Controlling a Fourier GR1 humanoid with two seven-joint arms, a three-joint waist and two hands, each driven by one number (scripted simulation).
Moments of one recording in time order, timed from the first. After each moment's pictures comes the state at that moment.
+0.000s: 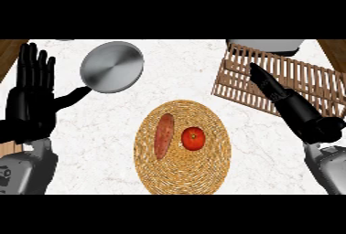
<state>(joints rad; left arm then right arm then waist) -0.26 0.28 -0.01 -1.65 0.23 0.37 -0.08 -0.31 -0.53 0.29 -1.59 -0.25 0.06 0.02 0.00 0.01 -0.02</state>
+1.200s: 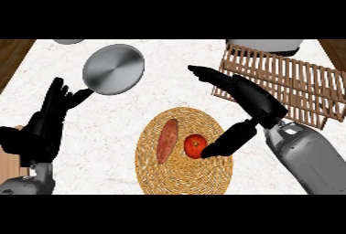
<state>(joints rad) -0.08 0.32 -0.09 -1.66 0.15 0.31 0.13 -0.57 -0.39 0.41 -1.62 -0.20 0.15 0.33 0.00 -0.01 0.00</state>
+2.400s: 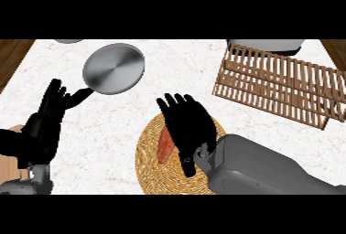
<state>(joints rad) -0.07 0.31 -0.06 -1.66 0.14 0.27 0.12 -0.84 -0.27 0.86 -1.56 0.32 0.32 0.98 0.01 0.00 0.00</state>
